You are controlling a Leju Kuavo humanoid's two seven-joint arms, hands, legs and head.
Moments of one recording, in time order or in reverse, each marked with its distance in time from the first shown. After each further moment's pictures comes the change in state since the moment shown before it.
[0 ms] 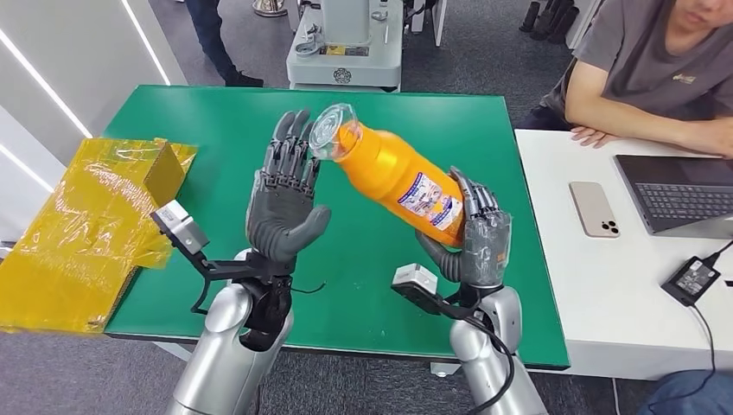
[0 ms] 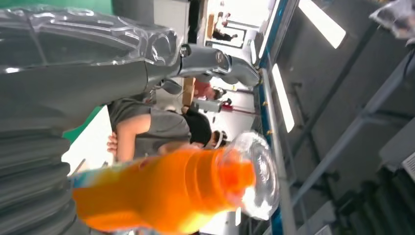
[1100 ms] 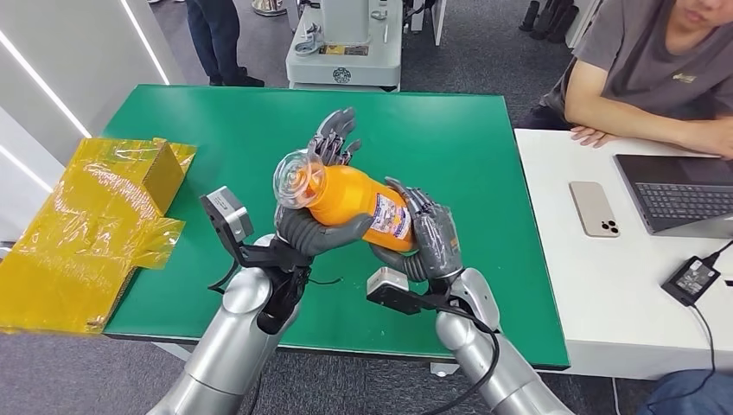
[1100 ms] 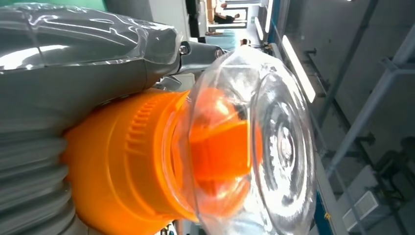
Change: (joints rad) left arm -0.106 0.014 -0.066 0.141 -0.112 -0.041 -0.006; right arm -0.159 -0.110 0.317 0.203 -0.241 0.232 -0.002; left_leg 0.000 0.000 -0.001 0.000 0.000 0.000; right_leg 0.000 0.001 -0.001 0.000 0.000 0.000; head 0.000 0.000
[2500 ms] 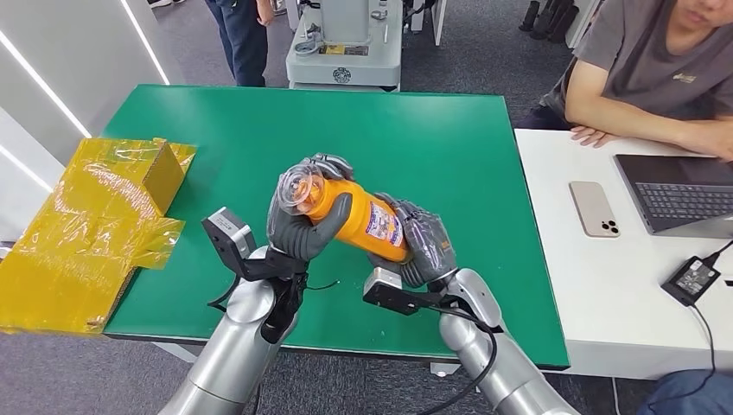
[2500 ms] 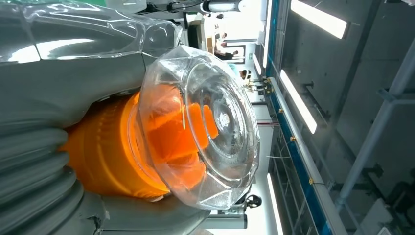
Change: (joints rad) left arm 0.039 -0.001 0.026 0.029 -0.086 0.137 -0.089; right arm -0.009 -0.014 -0.002 0.044 0.074 0.127 0.060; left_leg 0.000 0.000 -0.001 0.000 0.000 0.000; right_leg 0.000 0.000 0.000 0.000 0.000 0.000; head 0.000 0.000
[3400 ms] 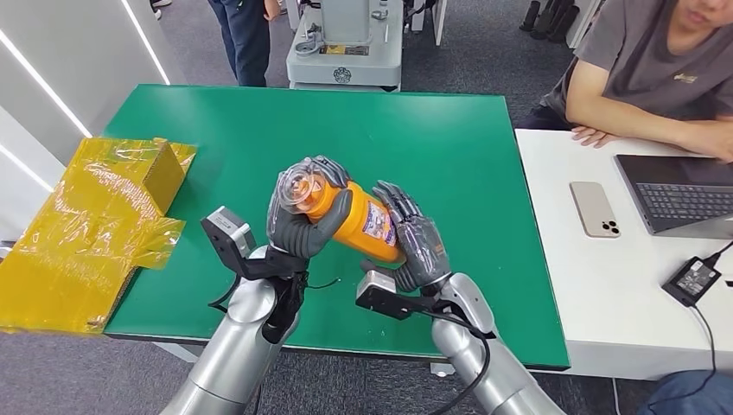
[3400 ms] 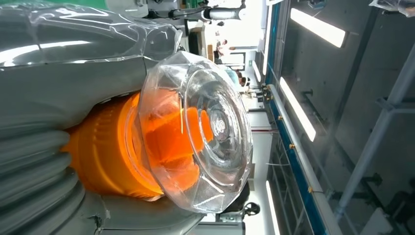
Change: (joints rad) left arm 0.000 -0.005 0.001 0.000 0.015 0.037 -0.017; right arm 0.028 0.022 0.000 -0.048 -0.043 -0.056 0.030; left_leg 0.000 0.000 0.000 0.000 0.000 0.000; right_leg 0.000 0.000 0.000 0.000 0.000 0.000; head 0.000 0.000
